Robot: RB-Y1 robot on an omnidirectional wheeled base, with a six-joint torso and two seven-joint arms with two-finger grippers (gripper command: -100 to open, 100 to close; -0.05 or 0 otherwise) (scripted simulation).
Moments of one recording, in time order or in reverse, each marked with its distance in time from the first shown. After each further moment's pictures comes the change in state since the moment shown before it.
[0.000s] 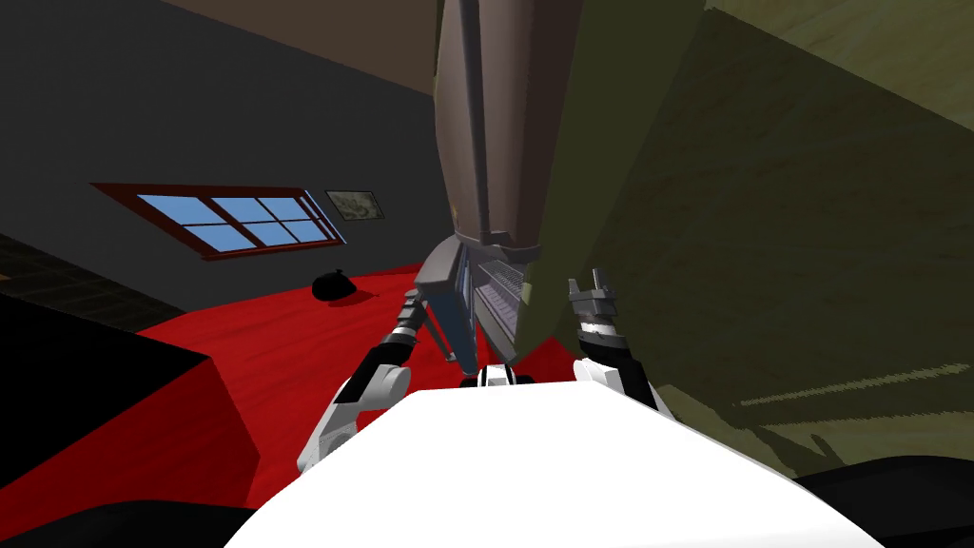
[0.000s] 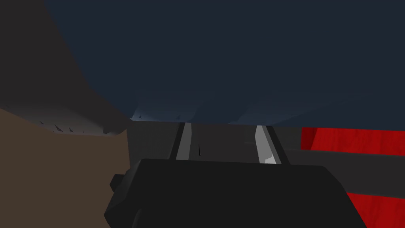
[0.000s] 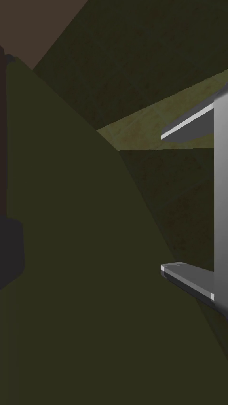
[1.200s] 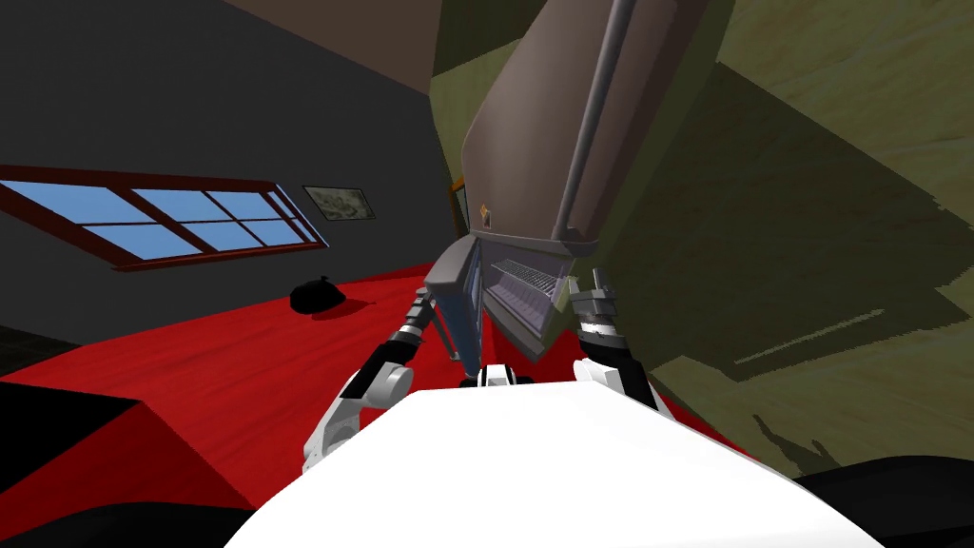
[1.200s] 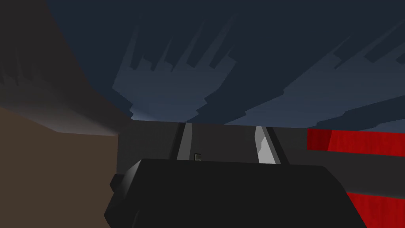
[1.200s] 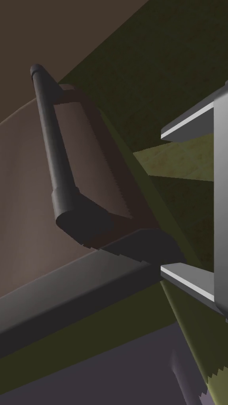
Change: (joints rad) left arm -0.020 0.101 -0.072 0.007 0.038 -0.020 0.018; right arm 0.000 0.000 0.000 0.000 0.000 0.000 0.000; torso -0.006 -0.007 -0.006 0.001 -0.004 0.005
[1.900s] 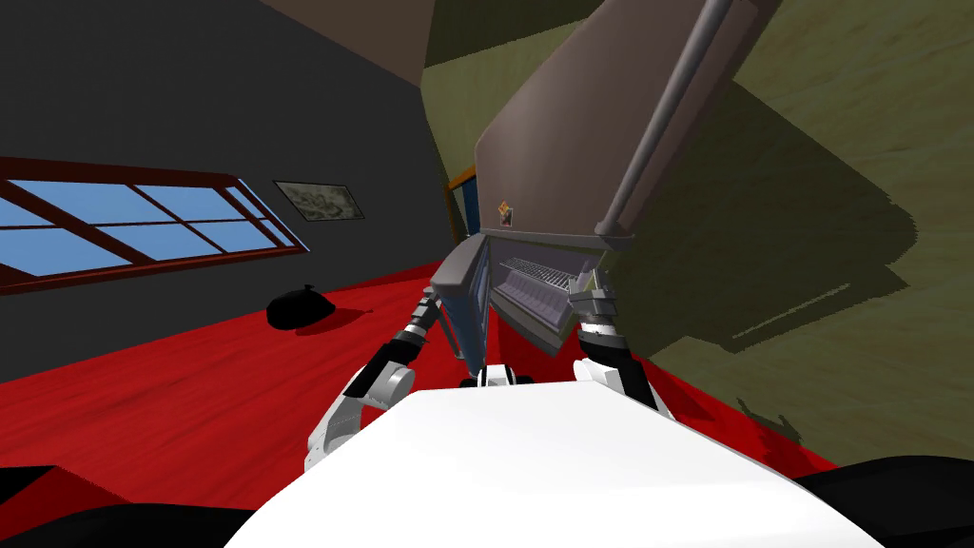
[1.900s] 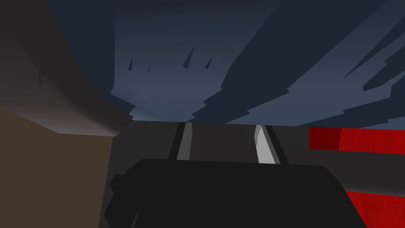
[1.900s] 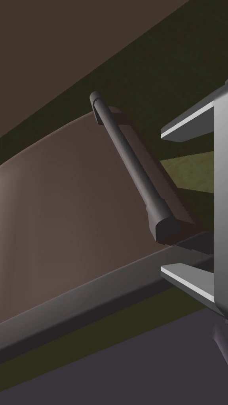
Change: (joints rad) left arm -0.015 0.072 -0.055 0.000 0.028 -0.021 0.013; right arm 0.000 0.000 0.000 0.000 0.000 0.000 0.000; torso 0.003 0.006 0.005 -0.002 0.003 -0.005
